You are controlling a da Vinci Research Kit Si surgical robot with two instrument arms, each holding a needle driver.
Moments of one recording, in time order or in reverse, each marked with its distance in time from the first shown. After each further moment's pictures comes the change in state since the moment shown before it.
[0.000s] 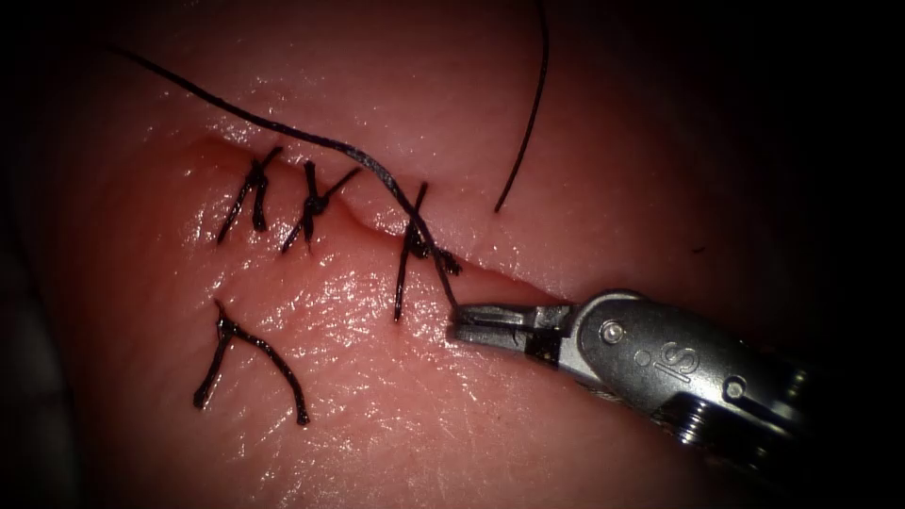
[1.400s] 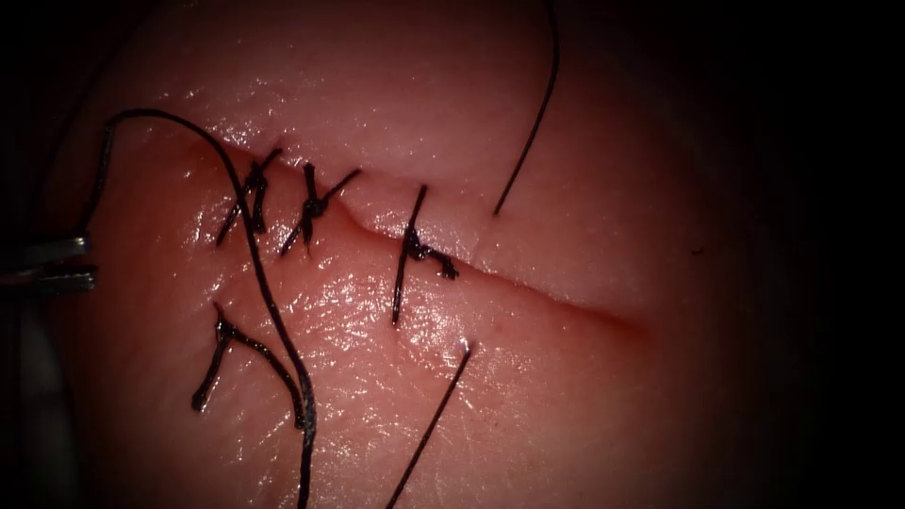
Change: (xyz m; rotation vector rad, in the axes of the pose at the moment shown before) right arm 0.005 -0.017 0.005 0.491 -0.195 -0.050; left arm 0.001 0.007 0.006 -0.097 0.078 -0.075
